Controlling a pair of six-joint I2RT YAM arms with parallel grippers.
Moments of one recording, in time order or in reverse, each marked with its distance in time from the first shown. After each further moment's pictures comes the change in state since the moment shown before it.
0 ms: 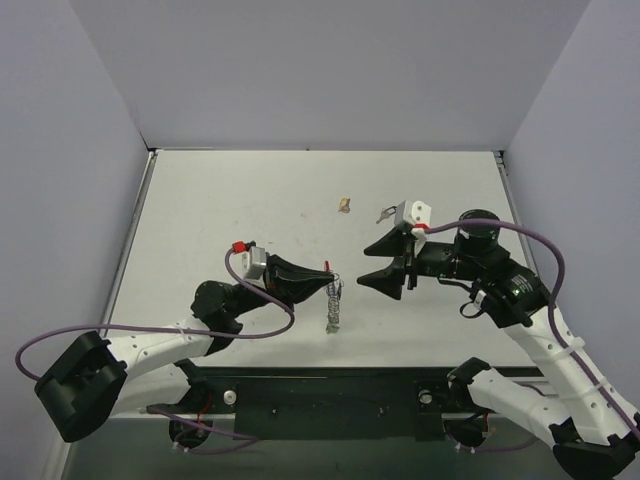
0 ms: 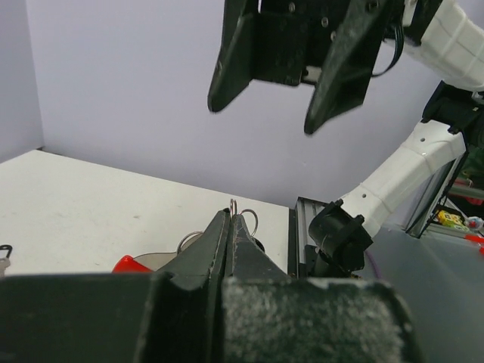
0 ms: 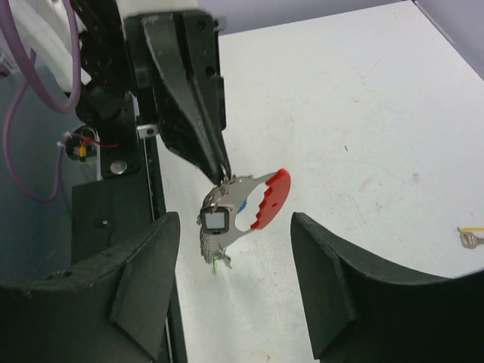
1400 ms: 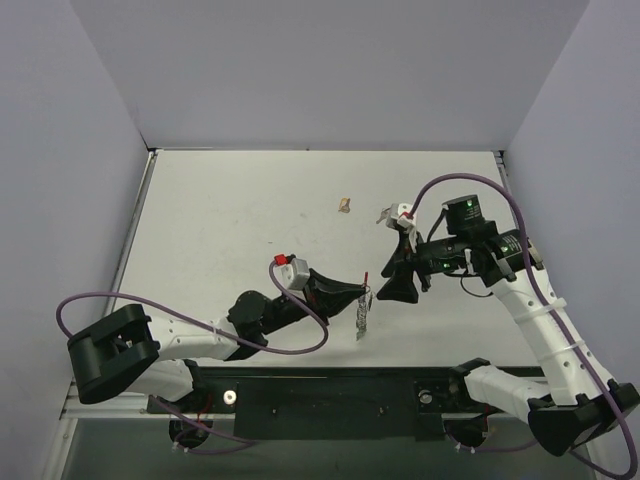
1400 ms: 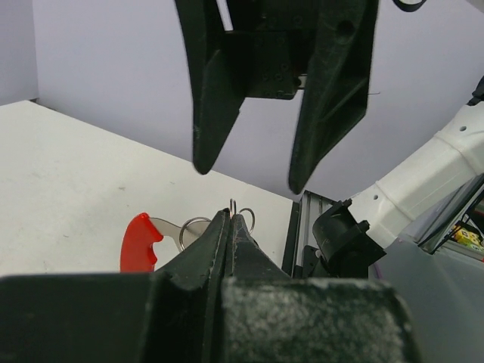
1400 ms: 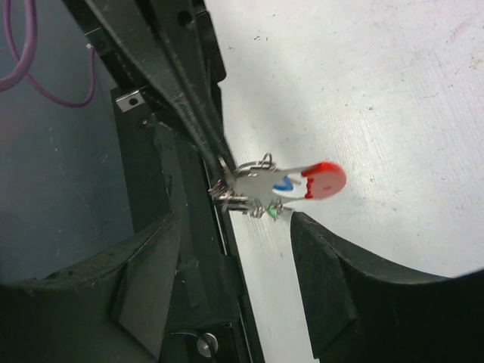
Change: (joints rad) left arm -0.284 0.231 0.061 0.012 -0.344 0.080; right arm -0.219 0.195 0.182 -0.640 -0.163 -0.274
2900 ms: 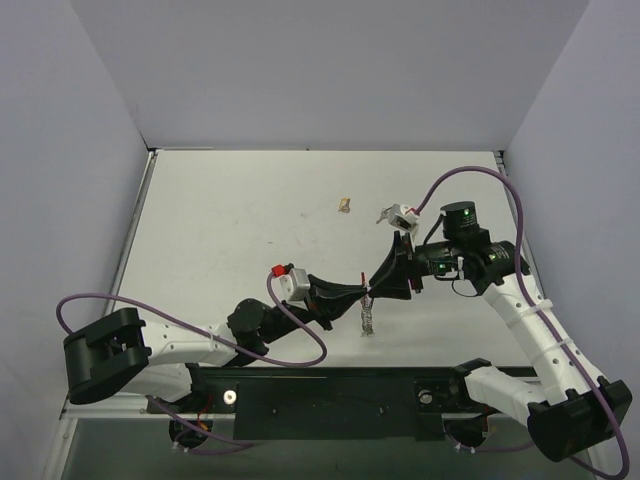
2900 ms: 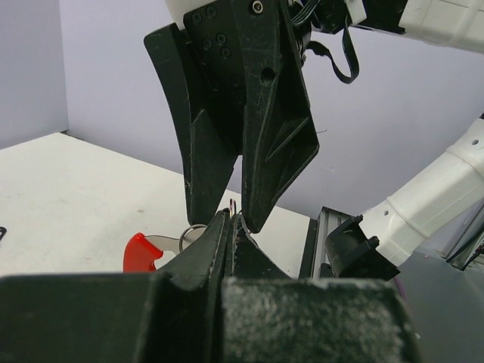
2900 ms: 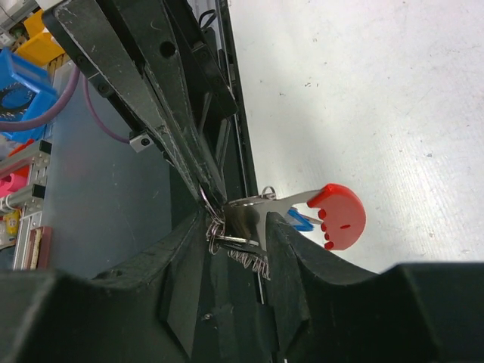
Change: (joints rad) left arm -0.098 -0.035 0.011 0.002 -0.130 0.129; right arm -0.030 -0.010 -0.190 0.307 -0.231 0.207
